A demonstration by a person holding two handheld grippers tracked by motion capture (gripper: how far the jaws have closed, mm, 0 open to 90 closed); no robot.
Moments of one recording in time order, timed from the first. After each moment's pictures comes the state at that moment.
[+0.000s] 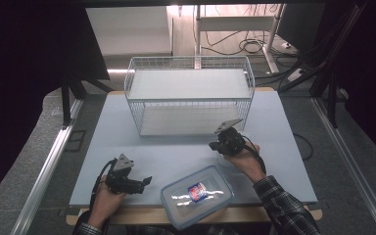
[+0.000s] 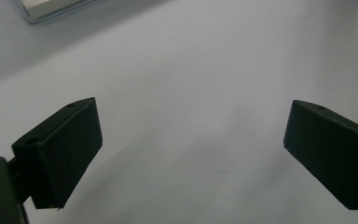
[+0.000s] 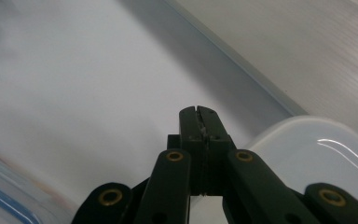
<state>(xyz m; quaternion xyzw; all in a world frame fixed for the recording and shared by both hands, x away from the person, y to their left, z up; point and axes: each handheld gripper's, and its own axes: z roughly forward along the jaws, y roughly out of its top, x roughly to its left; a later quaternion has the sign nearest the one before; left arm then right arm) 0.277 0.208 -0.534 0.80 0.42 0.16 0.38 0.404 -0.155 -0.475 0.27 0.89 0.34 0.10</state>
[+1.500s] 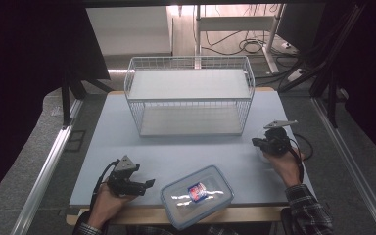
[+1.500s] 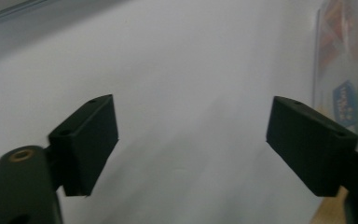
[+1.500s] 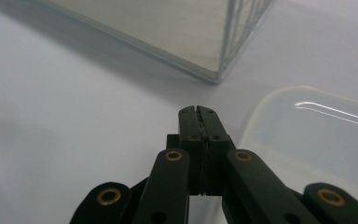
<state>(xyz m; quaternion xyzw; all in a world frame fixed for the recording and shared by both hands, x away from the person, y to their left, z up) 0.269 0.200 -0.525 0.82 0.41 0.12 0.39 0.401 -0.283 -0.468 0.42 0.82 0.35 0.16</state>
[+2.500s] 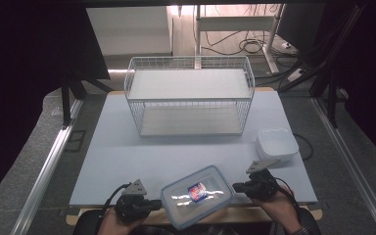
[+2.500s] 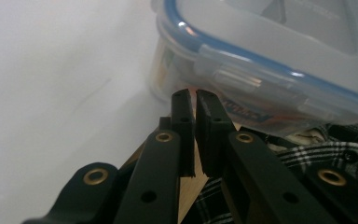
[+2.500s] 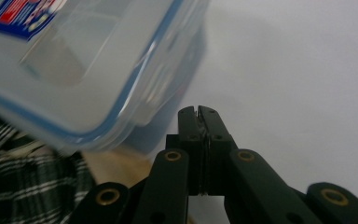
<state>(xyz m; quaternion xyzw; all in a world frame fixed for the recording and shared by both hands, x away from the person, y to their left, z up) 0.209 0.159 -0.523 0.84 0.37 0.00 0.40 0.286 -0.237 -0.494 0.31 0.88 0.34 0.02</state>
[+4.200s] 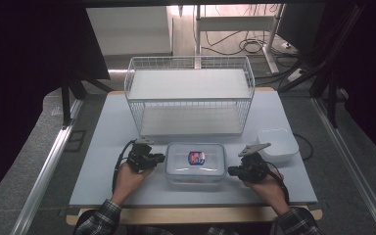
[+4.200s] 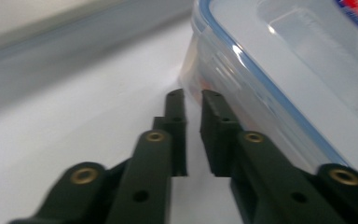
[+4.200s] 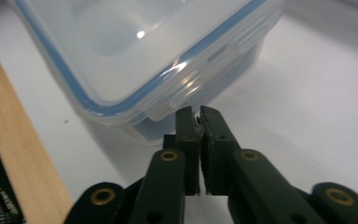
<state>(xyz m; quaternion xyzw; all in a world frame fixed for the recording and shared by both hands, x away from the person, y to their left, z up) 0.334 0.169 -0.510 0.80 0.45 0.08 0.39 0.333 -0.221 -0.490 0.33 0.88 0.35 0.05</state>
